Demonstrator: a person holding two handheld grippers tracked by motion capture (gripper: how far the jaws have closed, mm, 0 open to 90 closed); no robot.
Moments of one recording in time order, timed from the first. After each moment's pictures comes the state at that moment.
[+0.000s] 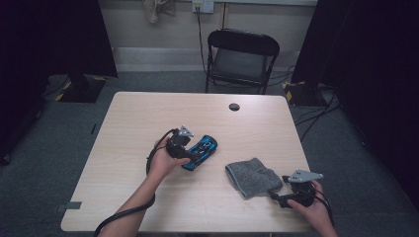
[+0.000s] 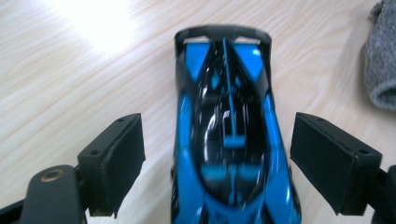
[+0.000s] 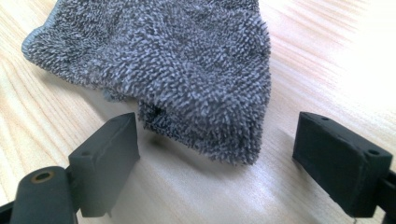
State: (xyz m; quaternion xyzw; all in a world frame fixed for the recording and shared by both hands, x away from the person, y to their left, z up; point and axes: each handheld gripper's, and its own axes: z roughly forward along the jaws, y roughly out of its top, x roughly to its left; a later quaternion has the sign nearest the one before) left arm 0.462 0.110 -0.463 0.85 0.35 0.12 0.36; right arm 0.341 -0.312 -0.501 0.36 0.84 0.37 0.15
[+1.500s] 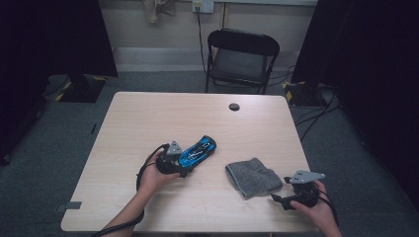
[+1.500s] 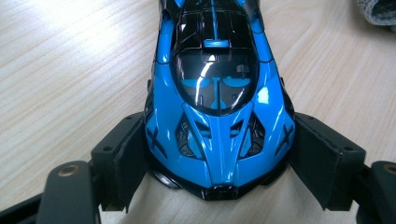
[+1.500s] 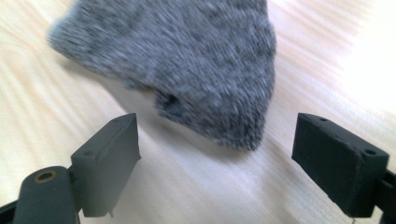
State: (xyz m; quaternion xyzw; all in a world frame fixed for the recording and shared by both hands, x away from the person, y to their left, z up) left arm 0.430 0.141 -0.500 0.86 0.31 0.13 0.38; right arm 0.335 -0.313 -0.485 0.34 0.86 0.35 0.15
